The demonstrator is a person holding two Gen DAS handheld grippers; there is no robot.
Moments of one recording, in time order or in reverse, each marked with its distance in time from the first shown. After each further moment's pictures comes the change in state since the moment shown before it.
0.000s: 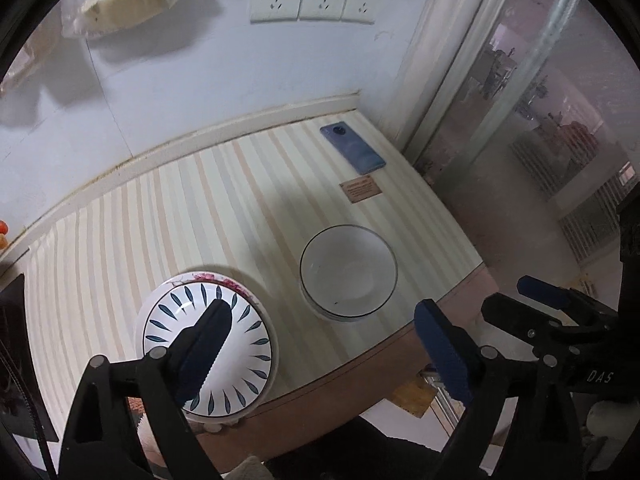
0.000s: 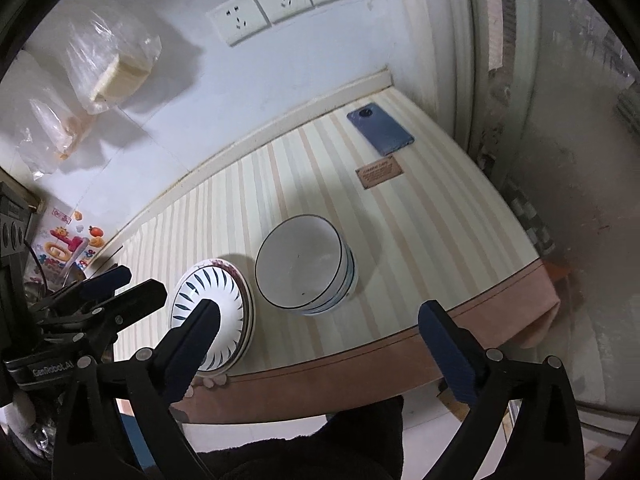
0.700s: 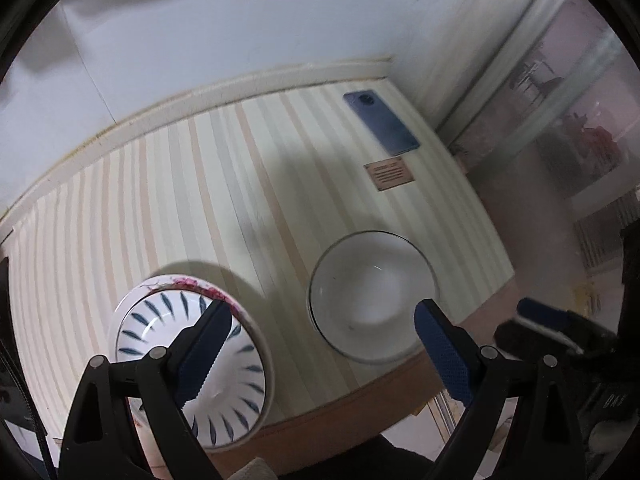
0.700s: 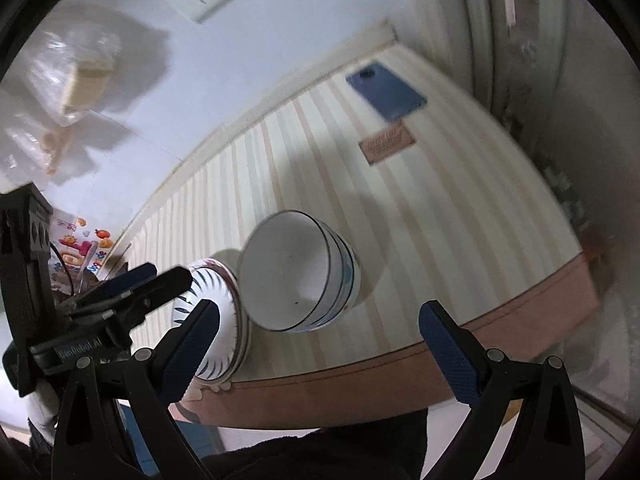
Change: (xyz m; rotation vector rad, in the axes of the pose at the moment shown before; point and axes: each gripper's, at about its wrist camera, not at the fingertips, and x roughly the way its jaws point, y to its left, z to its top) left arm 0.101 0.016 0.034 -0.083 0.154 0.035; right arm 0.088 -0.042 0.028 0.076 0.160 0.117
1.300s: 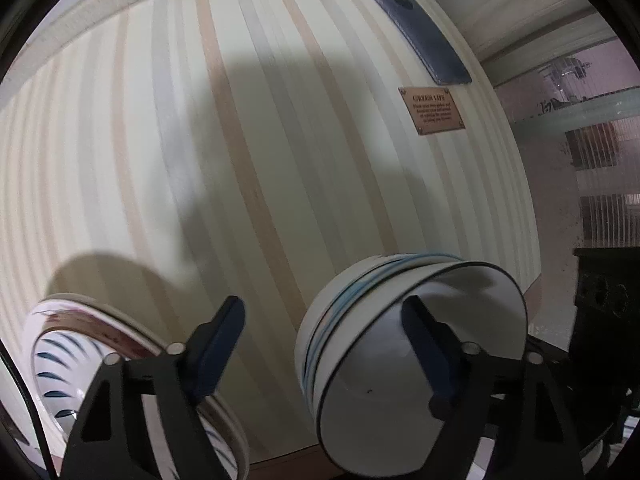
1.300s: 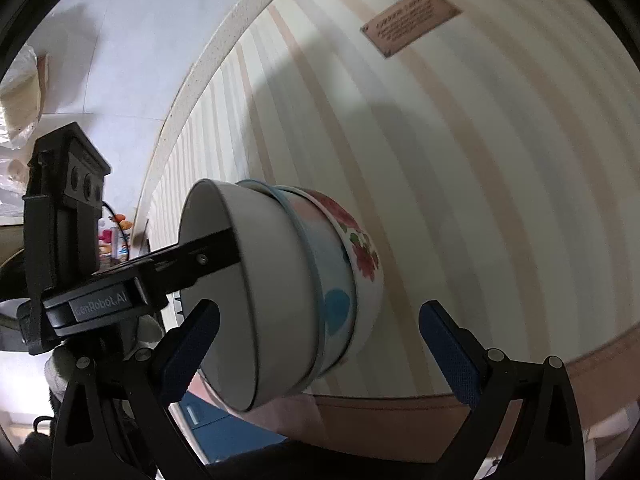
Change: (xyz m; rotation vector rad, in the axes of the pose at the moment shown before) left arm 0.136 0.020 0.027 -0.082 0.324 -0.131; right arm 0.151 -0.046 0.018 0.125 0.283 0.231
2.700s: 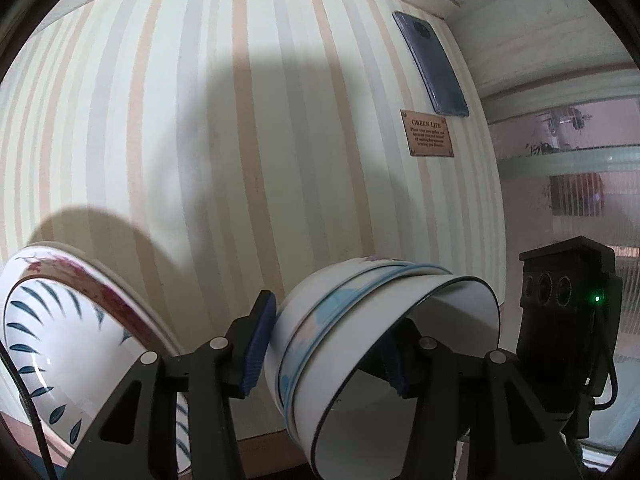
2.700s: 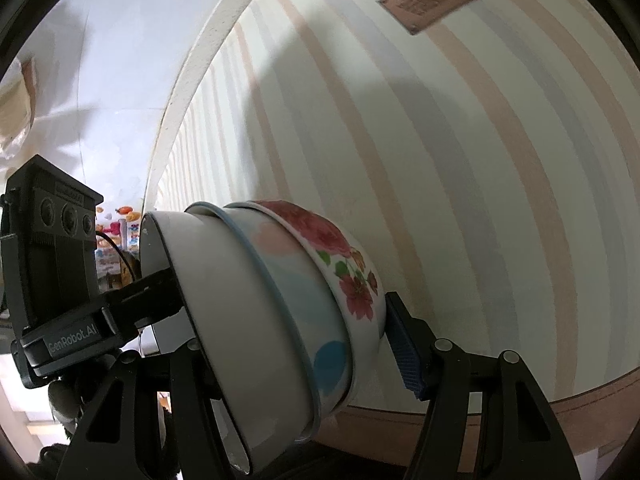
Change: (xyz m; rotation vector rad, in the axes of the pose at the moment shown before) left arm -0.023 0.015 -0.012 -0.158 -0.038 -0.102; right arm 0.026 0.013 0.022 -0.002 0.091 0.033
